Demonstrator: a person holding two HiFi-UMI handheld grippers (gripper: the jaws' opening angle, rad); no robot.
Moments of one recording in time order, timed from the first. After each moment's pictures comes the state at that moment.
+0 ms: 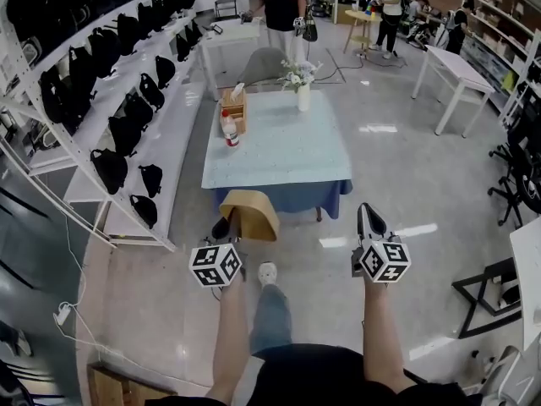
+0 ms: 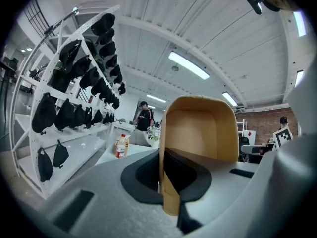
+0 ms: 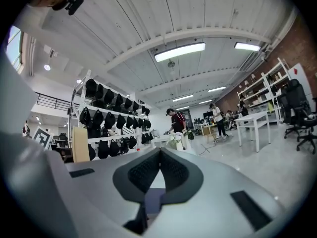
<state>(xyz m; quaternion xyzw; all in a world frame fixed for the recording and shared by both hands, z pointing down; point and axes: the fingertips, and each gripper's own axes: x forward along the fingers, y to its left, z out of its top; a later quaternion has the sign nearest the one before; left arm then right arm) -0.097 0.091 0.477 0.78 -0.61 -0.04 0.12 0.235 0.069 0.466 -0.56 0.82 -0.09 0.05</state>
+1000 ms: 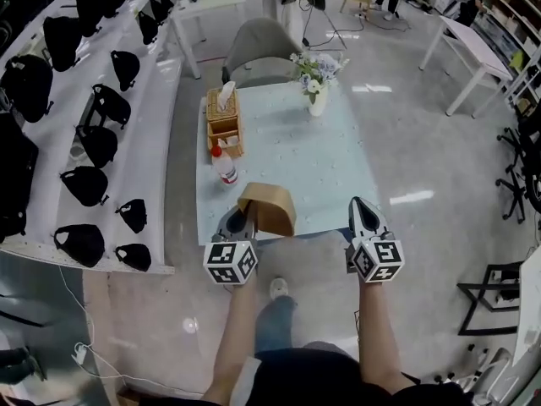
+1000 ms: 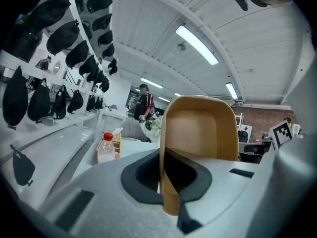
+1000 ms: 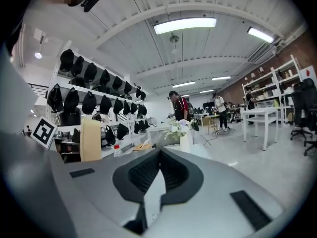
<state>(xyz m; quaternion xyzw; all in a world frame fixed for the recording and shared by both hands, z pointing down) -0.140 -0.264 0.516 0.82 -0.55 0.02 0.17 0.112 -0.262 0.501 -0.57 0.81 -0.12 -0.03</state>
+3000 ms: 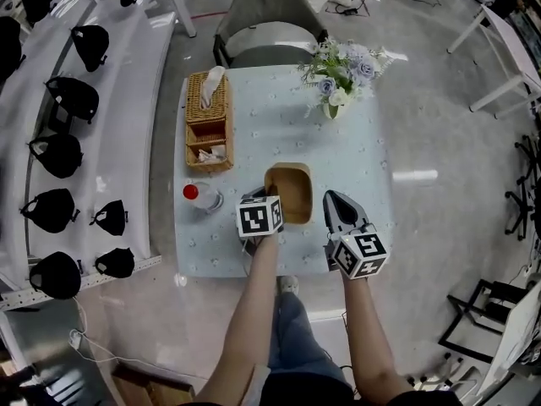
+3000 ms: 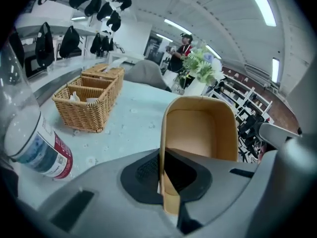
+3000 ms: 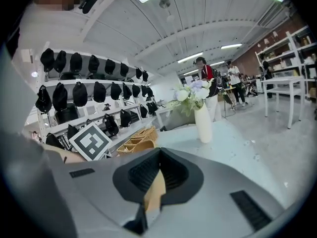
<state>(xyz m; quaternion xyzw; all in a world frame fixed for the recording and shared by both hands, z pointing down) -0.086 -0.489 0.723 0.71 -0.54 0.21 0.41 0.045 -0.471 0.617 -0.48 0.85 -0.23 -0.08</state>
